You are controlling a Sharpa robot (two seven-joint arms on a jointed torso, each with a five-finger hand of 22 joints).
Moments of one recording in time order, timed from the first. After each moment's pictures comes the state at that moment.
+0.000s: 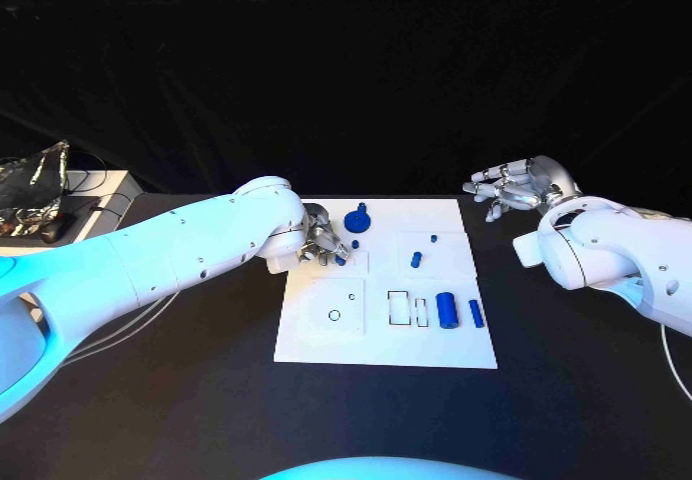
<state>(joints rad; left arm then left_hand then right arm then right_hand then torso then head) 1.24 -0.54 0.05 1.19 -1.04 0.18 -0.62 1.09 -0.13 0.52 0.07 0.51 0.97 0.05 0.42 0.85 1.15 -0.03 0.88 0.58 1.37 -0.09 1.20 0.96 0.12 1.08 -0.06 1.22 0.98 1.30 -0.86 -0.09 1.44 -0.62 -0.64 -0.02 1.27 -0.02 -0.06 -0.02 0.38 1.02 0.13 0.07 0.22 1.27 0.03 0.31 0.26 1.43 -0.05 0.58 0.72 0.11 1.41 -0.06 0.15 0.95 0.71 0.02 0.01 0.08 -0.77</state>
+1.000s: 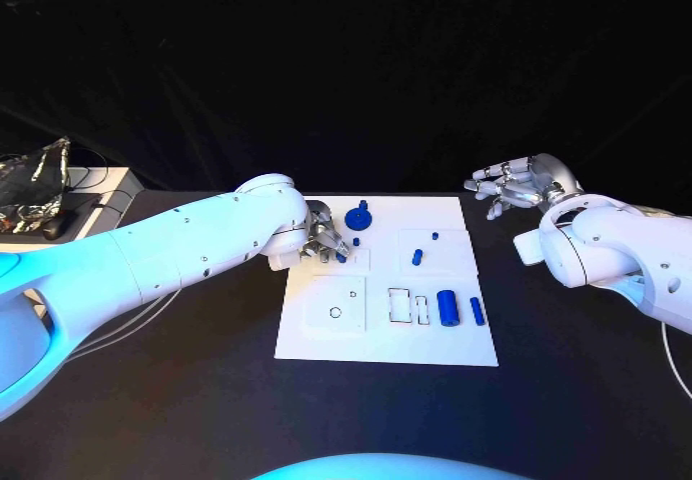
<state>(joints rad) 1.24 -0.53 0.05 1.19 -1.08 0.18 -0.61 1.09 -0.13 0.52 0.07 0.51 0.98 0.05 0.42 0.87 1.16 -0.03 0.87 0.59 1.38 -0.09 1.20 0.97 0.12 1.09 -0.06 1.22 0.99 1.30 -0.86 -0.09 1.43 -0.61 -0.64 -0.02 1.27 -0.02 -0.06 -0.02 0.38 1.02 0.13 0.07 0.22 1.27 0.03 0.31 0.26 1.43 -0.05 0.58 0.72 0.11 1.41 -0.06 0.15 0.95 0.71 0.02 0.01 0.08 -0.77</state>
